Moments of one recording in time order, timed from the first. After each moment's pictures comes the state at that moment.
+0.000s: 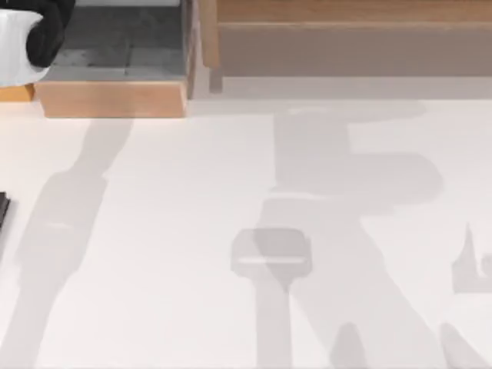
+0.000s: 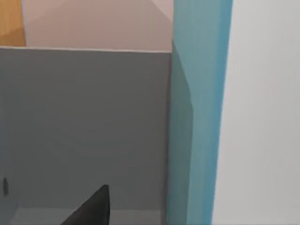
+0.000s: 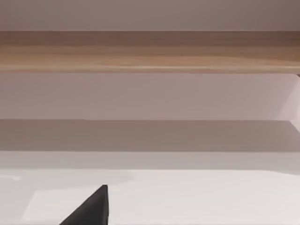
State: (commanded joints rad) left arm -0.18 2.00 1.39 0.61 -0.15 -0.01; right arm 0.00 0.00 0.00 0.00 0.00 0.00
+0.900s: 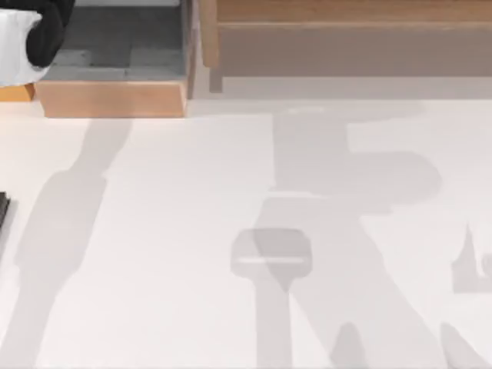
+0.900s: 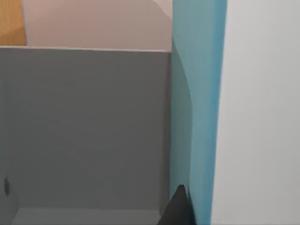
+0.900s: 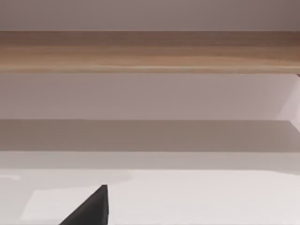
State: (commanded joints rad) left arm -0.18 2.00 1.39 0.61 -0.15 -0.01; right arm 0.00 0.00 0.00 0.00 0.00 0.00
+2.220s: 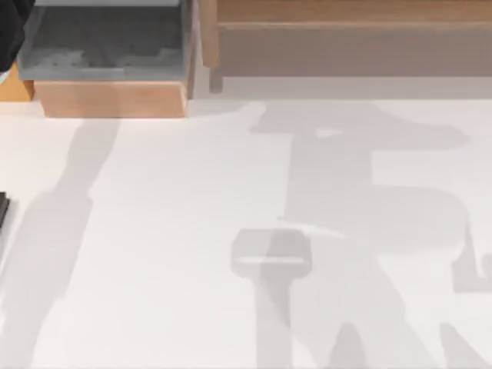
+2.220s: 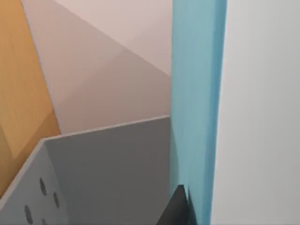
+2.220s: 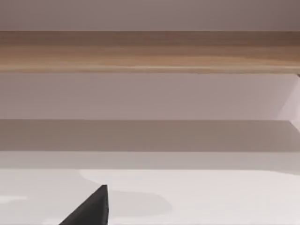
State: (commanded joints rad) left arm -0.14 1.82 1.26 0.63 -0.05 0.20; right arm 0.00 0.00 0.00 0.00 0.00 0.00
